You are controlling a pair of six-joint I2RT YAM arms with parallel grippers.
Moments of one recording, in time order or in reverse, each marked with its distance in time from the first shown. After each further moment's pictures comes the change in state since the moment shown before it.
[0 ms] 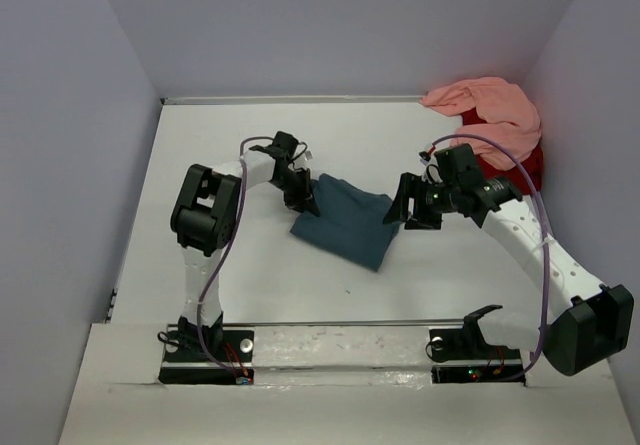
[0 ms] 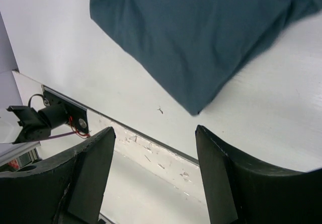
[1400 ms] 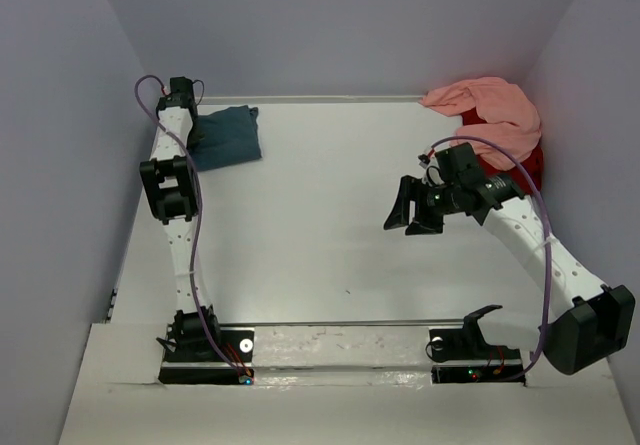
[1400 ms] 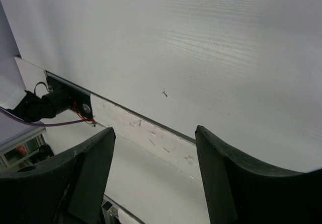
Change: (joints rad) left arm 0.563 0.518 1.040 -0.328 -0.775 0.266; right arm 0.000 0.000 0.030 -0.093 -0.039 -0.004
